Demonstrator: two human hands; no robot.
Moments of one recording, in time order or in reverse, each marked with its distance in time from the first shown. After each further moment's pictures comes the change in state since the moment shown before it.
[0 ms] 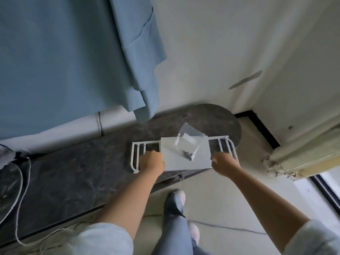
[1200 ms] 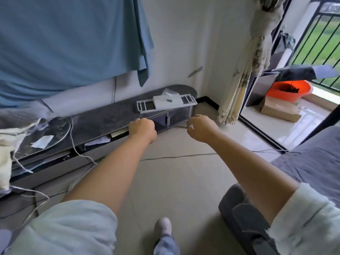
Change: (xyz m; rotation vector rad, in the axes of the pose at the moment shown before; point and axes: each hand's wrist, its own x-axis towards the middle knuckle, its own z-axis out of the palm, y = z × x) left_hand -0.731 -0.121 0.180 0.057 0.402 0.148; right_hand -0.761 -0.076 0.264 -0.124 0.547 -0.181
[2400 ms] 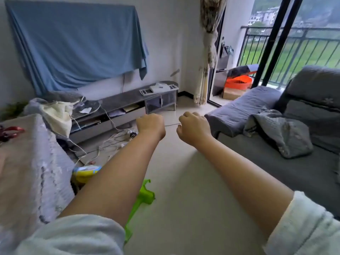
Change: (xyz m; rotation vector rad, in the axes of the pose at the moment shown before) left_hand -0.828 -0.153 0.000 0.004 0.183 0.128; right_hand -0.808 -0.395 -0.028 -0.182 0.297 0.056
